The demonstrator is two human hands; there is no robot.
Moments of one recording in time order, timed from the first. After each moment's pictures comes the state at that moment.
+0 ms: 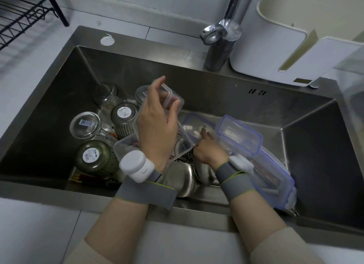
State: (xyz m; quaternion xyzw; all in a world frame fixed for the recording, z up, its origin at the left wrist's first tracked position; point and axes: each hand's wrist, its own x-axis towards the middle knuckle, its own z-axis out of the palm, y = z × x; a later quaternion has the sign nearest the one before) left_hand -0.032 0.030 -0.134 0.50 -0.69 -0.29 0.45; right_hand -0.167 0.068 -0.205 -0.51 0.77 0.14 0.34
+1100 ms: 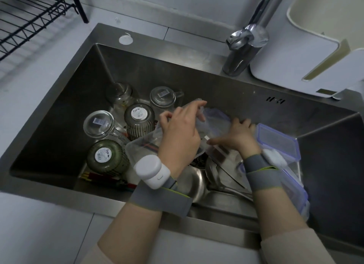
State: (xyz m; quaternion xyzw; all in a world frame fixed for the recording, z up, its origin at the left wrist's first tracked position) left_hand -0.035 0.027 -0.149 0.48 -0.79 -0.26 0.27; right_hand -0.208 0.042 -0.183 -0.42 0.88 0.01 0.24
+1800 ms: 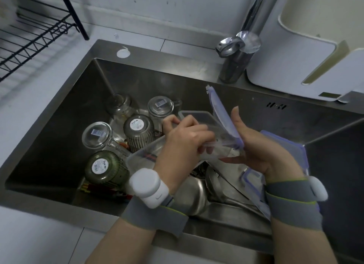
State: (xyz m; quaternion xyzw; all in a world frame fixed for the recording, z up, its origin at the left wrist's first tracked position) left_hand -0.038 0.032 -0.135 0.37 -0.88 -0.14 0.27; right_hand -0.206 0.064 -0.121 -0.28 0.65 -0.34 0.62
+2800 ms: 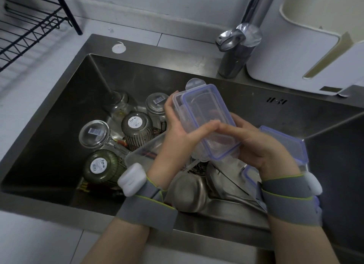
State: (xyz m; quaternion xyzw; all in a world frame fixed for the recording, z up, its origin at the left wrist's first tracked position) left_hand -0.044 0.028 -0.132 0.40 -0.48 -0.67 0.41; right_hand -0.198 0.063 -0.120 -0.25 0.56 -0.45 0.66
